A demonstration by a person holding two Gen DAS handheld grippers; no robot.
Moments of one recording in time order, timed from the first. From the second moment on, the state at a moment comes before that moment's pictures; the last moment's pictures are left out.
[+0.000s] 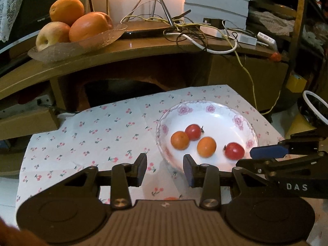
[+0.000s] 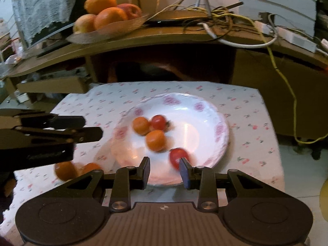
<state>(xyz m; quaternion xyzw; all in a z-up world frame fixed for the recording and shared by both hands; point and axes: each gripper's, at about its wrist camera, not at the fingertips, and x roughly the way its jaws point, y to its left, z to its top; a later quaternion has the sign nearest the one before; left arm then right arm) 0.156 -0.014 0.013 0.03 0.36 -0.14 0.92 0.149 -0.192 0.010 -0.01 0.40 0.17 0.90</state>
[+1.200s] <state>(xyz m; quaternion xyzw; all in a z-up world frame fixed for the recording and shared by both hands) 0.081 -0.002 -0.032 0.15 0.38 -0.25 0.88 0.149 -0.146 -0.034 -0.03 0.44 0.20 0.87</state>
